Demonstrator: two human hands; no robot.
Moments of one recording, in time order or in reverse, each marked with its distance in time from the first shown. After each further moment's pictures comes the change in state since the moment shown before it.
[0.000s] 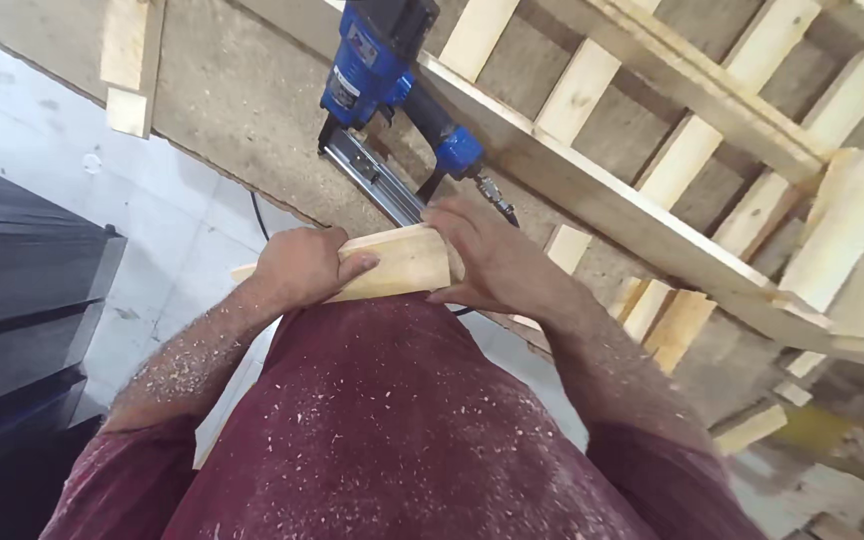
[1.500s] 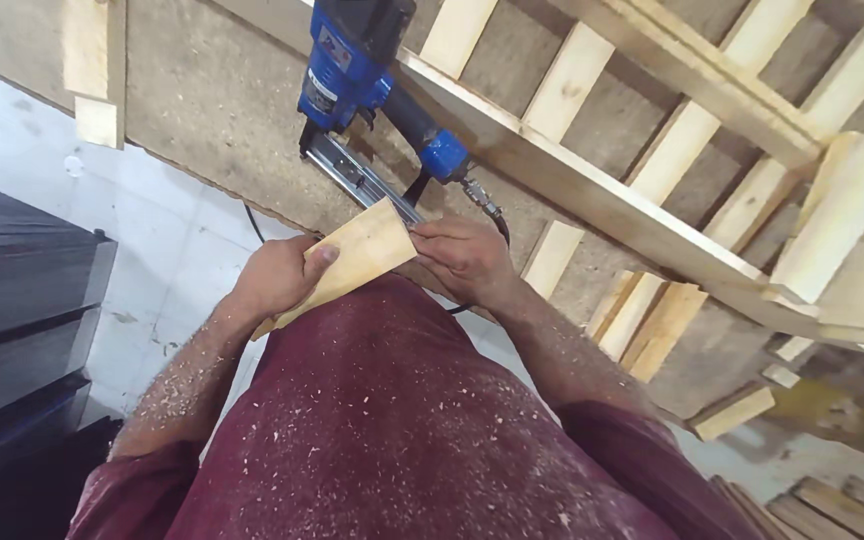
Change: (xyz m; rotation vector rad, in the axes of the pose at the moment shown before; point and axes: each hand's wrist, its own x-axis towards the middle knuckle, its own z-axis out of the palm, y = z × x) left_hand 0.015 -0.025 0.009 -0.311 -0.034 -0.093; right_hand 0.010 0.036 0.041 0.164 0.445 -0.201
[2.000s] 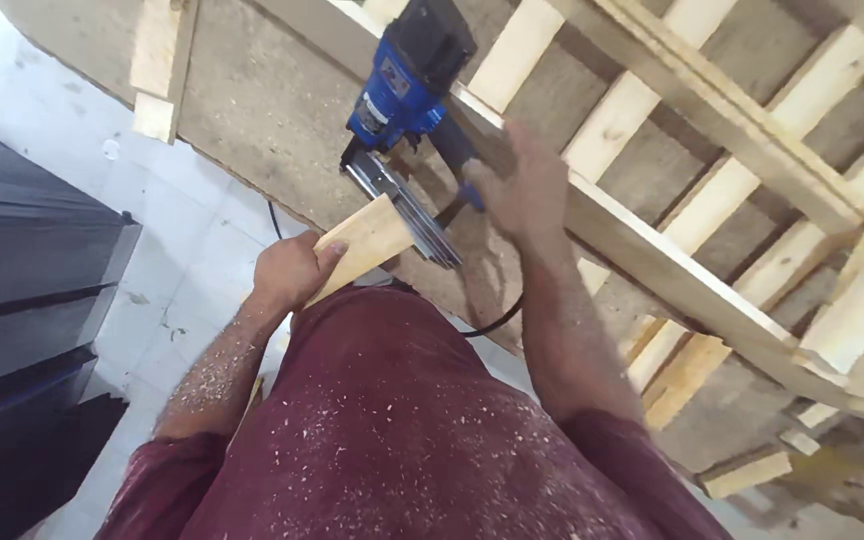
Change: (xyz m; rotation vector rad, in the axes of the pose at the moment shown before) left_hand 0.009 -0.030 0.002 0.116 0.142 -0.299; right_hand 0.091 0.061 -0.023 -0.238 -0.134 0.737
